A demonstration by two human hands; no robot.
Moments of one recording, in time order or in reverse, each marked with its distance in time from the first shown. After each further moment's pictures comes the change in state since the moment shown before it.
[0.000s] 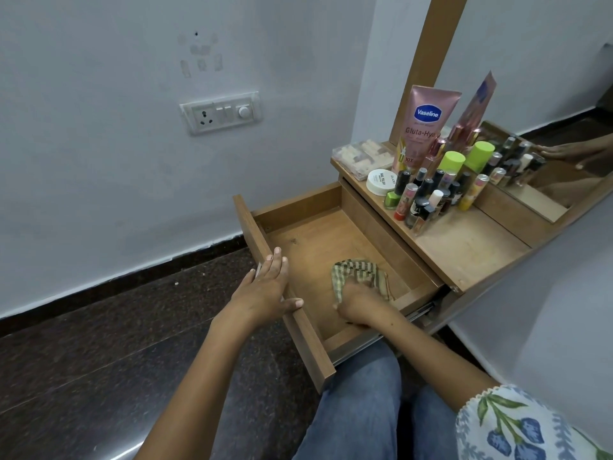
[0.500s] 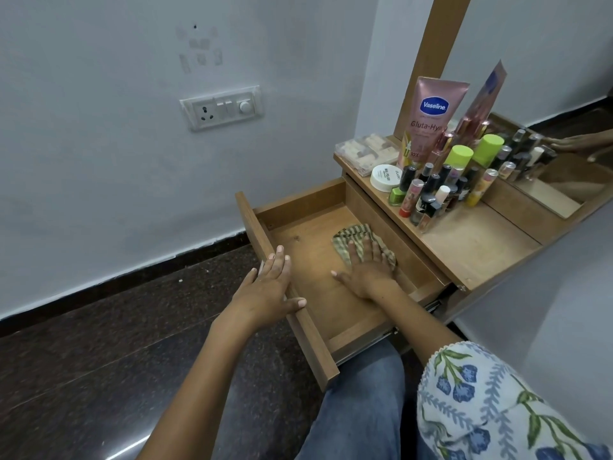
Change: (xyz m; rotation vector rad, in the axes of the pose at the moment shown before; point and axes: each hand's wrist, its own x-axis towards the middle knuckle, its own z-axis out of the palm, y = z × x) left_hand -0.001 0.000 0.000 -0.010 -0.001 -0.003; right_hand 0.065 0.018 -0.012 -0.205 0.078 -0.071
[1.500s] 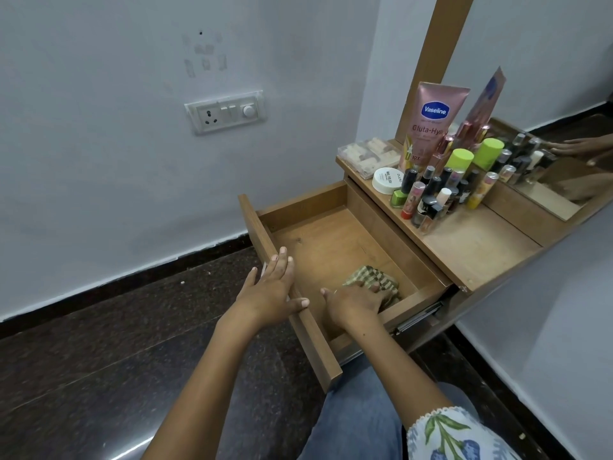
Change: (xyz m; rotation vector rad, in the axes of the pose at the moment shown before) left_hand 0.000 0.000 -0.001 -0.006 0.000 -0.009; right_hand -0.057 -0.055 0.016 -0.074 -0.079 0.235
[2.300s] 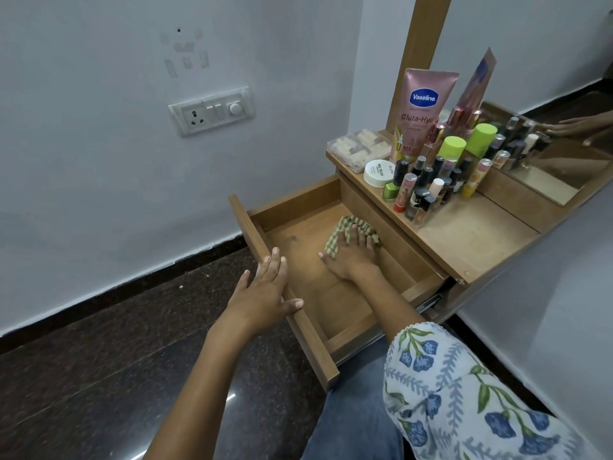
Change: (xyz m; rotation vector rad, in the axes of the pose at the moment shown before) left_hand 0.002 -0.002 0.003 0.024 0.009 -0.003; right_hand 0.088 0.016 -0.031 0.186 0.151 -0.244
